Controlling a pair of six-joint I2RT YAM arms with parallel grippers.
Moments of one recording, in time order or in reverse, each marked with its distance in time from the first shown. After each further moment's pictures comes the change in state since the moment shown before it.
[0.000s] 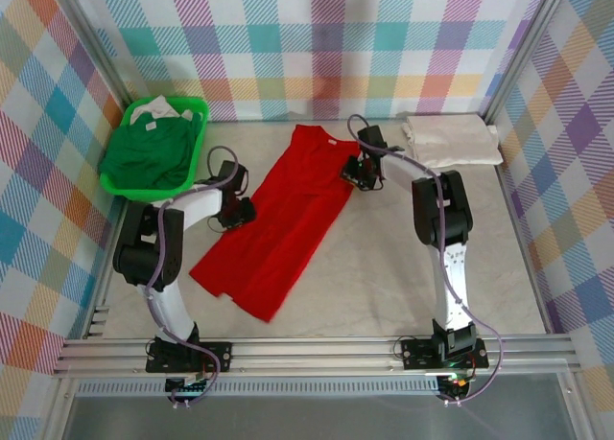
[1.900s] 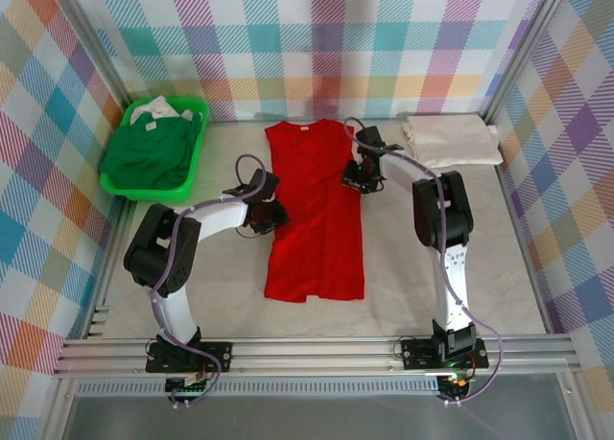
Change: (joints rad) left arm -0.186 0.014 -0.003 0.153 0.033 -0.220; right arm 0.022 -0.081 -0.087 -0.107 0.035 -0.082
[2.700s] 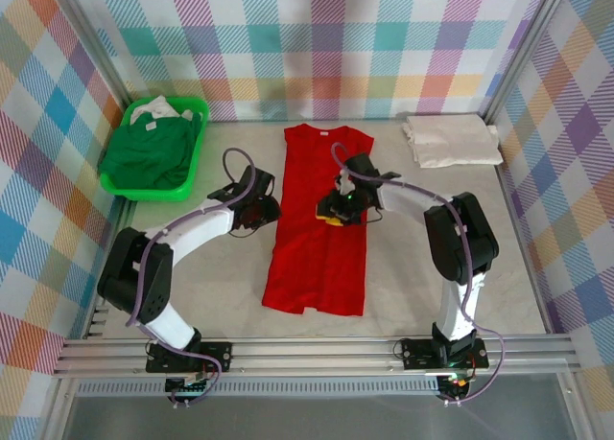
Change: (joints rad) left arm -0.032 -0.243 -0.066 -0.074 -0.145 0.012; right arm 0.173 -0.314 -0.415 0.140 -0.368 0.090
